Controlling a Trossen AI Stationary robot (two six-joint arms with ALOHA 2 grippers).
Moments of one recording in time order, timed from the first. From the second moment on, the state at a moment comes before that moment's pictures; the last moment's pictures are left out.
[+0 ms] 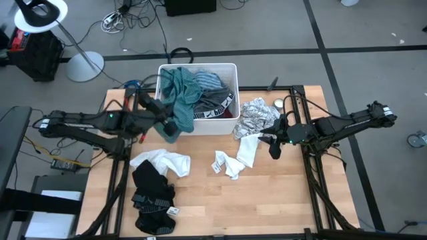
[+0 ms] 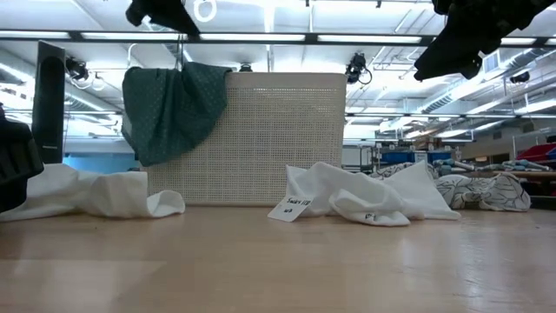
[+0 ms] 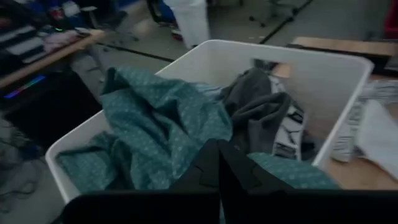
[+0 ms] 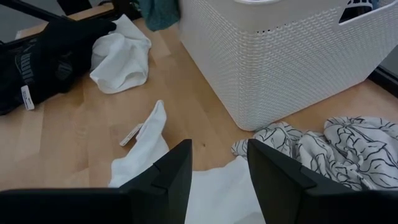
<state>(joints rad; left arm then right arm) -0.07 0.97 0.99 -0.52 -0.83 -0.18 0.25 0.77 0.66 -0.49 0.48 0.47</state>
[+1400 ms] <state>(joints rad) -0.41 0.96 0.49 -0.72 -0.75 -1.21 0.25 0.77 0.66 -0.49 0.48 0.45</state>
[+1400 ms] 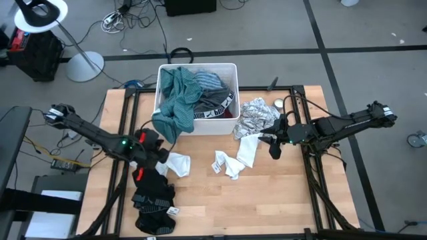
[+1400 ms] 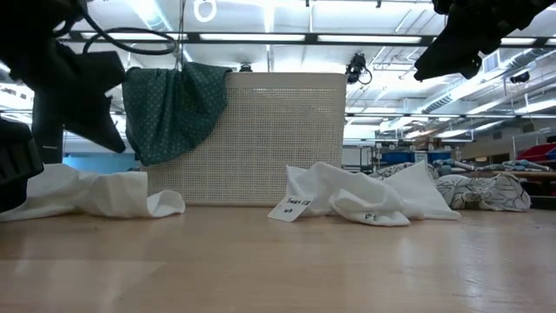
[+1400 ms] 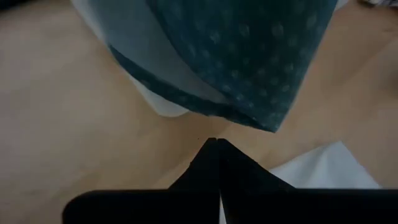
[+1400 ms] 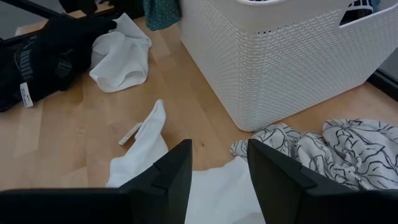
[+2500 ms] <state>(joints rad) -0.24 0.96 0.40 0.29 -0.92 -0.21 0.25 0.77 0.66 -0.49 0.48 0.45</state>
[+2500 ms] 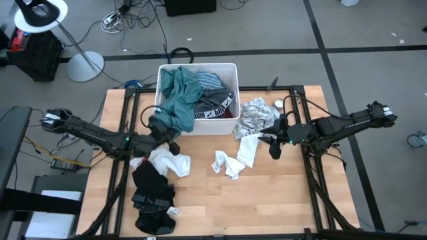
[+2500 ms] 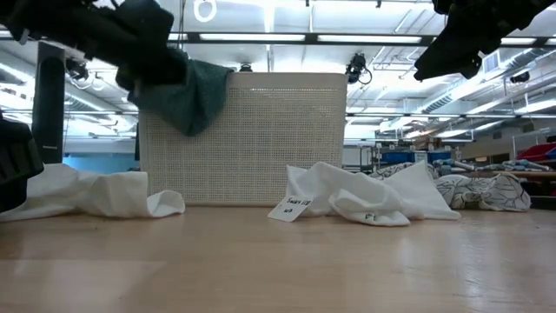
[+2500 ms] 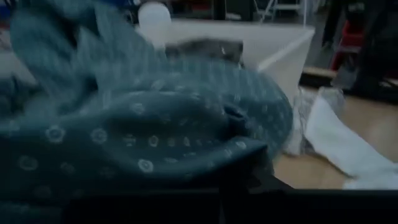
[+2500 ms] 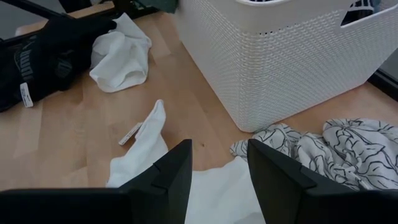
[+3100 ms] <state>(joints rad) -0.05 0.96 0.66 0.47 -0.91 0.29 0.25 0.77 0.66 -0.49 0.48 0.45</state>
